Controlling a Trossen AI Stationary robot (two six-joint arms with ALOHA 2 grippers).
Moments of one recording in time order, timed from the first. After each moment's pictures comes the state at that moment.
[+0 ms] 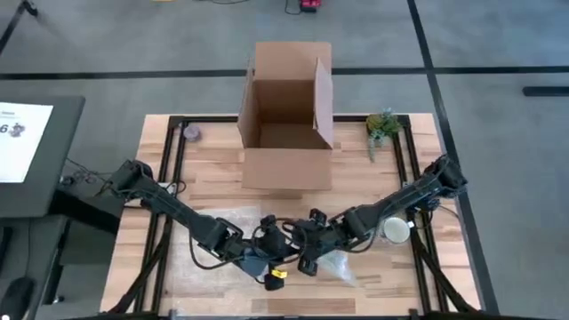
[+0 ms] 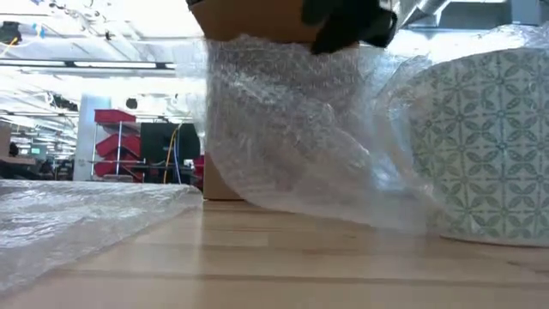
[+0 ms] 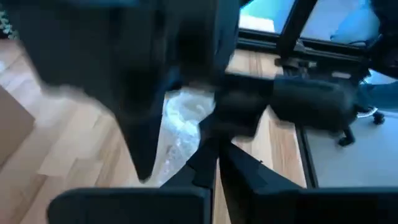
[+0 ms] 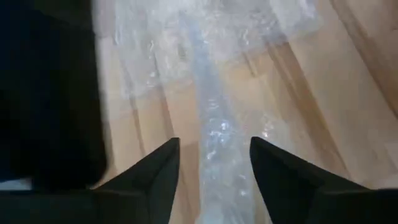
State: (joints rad) left arm -0.54 1.74 1.41 -0.30 -0.50 -0.45; right arm 0.44 1.82 1.47 -0.60 0.23 0.67
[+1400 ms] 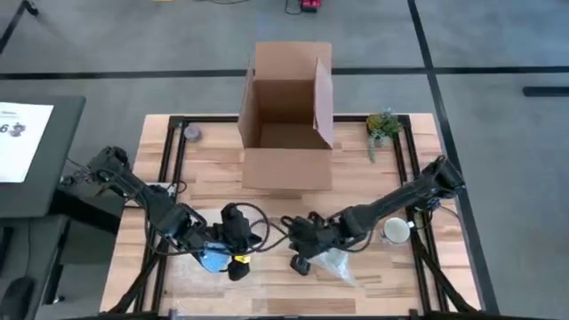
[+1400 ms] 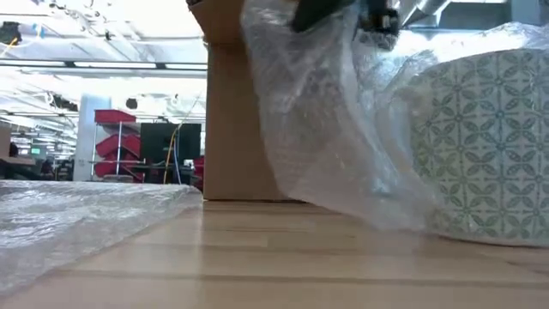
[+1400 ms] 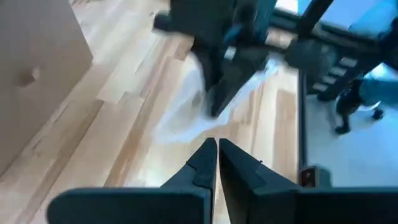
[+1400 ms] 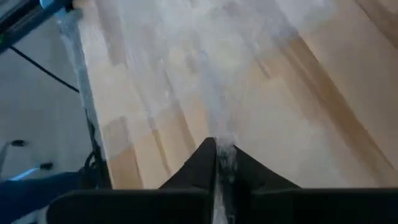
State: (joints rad) left arm -0.63 1.48 1.40 -0.75 -0.58 -0.74; right arm 0.45 1.81 1.47 -0.59 0.22 0.89
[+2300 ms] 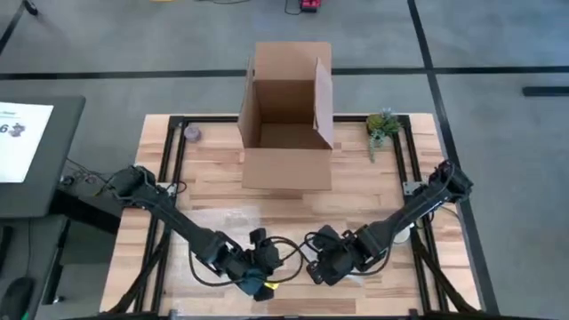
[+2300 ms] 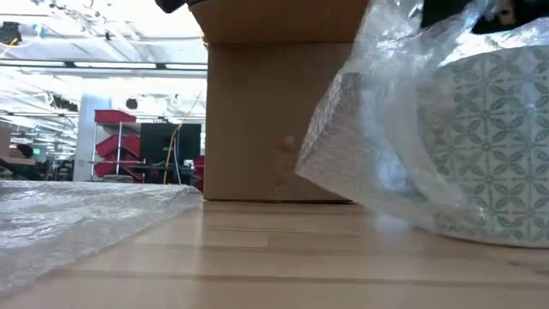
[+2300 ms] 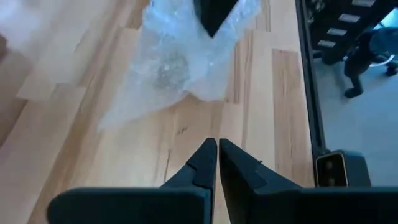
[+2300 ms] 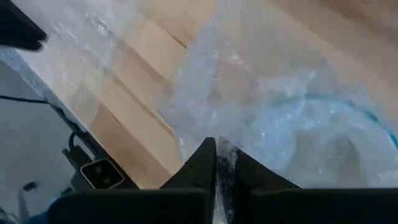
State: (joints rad) left arm -0.61 1.78 1.40 -0.46 -0.50 -0.61; right arm 0.61 1.79 1.47 -0.85 0.23 1.49
